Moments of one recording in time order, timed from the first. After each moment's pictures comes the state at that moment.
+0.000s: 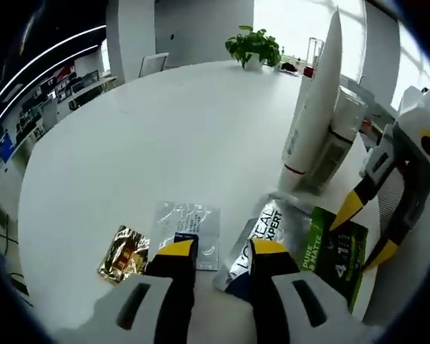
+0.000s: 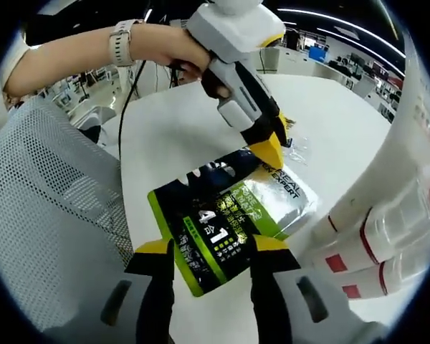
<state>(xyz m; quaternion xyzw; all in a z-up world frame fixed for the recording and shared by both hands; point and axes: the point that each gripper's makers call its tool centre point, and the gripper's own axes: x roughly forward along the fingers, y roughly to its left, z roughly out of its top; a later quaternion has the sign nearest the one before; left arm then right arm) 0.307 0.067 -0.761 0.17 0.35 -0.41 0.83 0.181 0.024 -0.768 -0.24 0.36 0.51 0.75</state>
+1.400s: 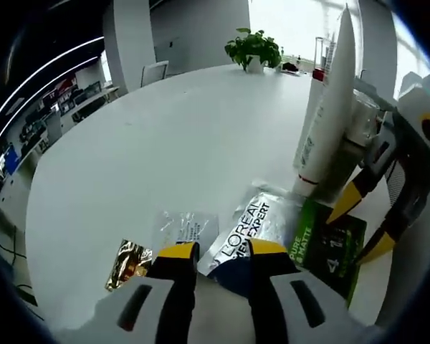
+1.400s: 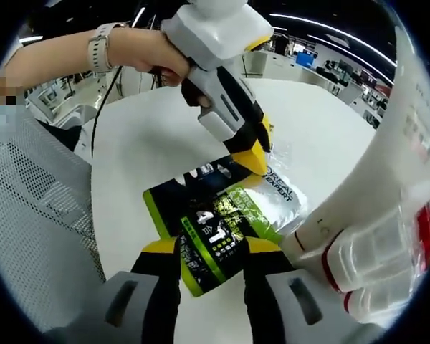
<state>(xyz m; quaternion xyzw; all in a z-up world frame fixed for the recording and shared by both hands) 0.332 0.063 -0.760 0.19 0.32 -0.40 0.84 0.219 0.017 -0.766 -0.27 0.33 0.47 0.78</state>
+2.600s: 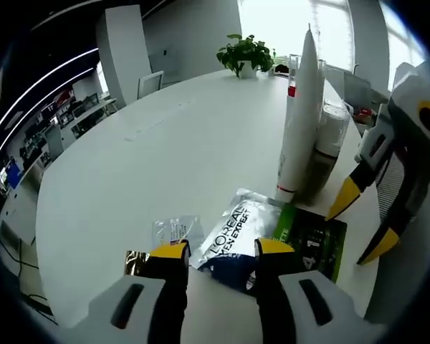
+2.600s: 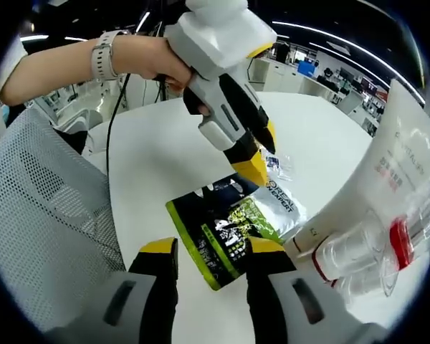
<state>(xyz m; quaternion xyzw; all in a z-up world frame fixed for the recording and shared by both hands) 0.304 0.063 -0.726 0.21 0.29 -0.41 0.84 0.197 0.020 -0.730 -0.26 0.31 0.48 0.78</state>
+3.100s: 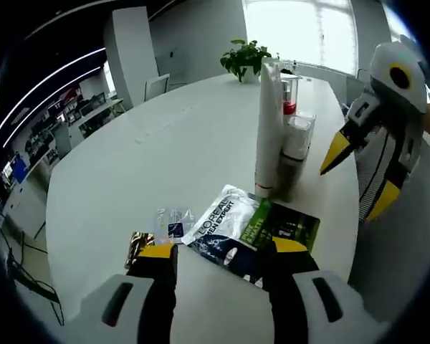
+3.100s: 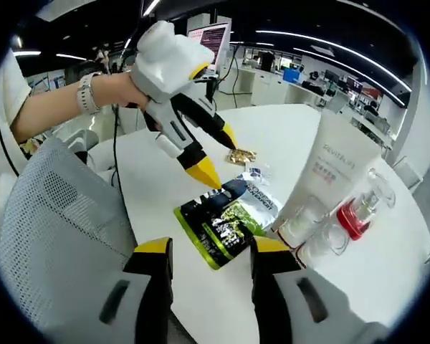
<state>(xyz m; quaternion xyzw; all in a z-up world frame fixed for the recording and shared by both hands) 0.263 0.078 -0.694 0.20 0.29 -0.38 0.86 0.182 -0.015 -0.682 -0.22 0.29 0.45 0.82</state>
